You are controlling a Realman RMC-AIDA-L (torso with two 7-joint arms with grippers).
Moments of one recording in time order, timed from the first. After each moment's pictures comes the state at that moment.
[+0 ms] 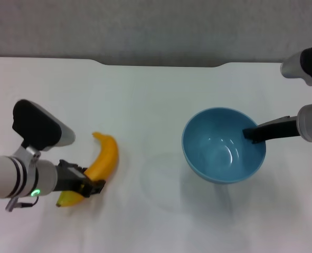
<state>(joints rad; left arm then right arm) -0.44 -2.04 -1.56 -0.91 2.27 -0.72 0.89 0.58 2.00 1.75 1.04 -2.37 0.96 -0.55</state>
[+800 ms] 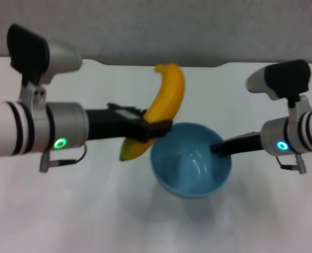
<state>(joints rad) -0.32 -2.04 -1.56 -1.48 2.01 -0.95 0.70 0.66 2.01 1.59 0.85 -2.18 0.83 -0.55</state>
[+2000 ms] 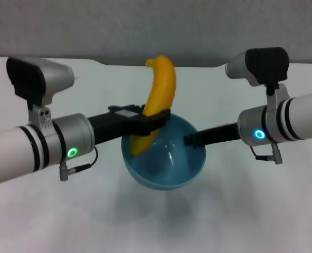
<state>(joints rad) -0.35 -2.04 -1.47 -1.12 1.50 -0.66 1.13 0.74 2.01 1.53 0.82 -2.02 0.83 -0.54</state>
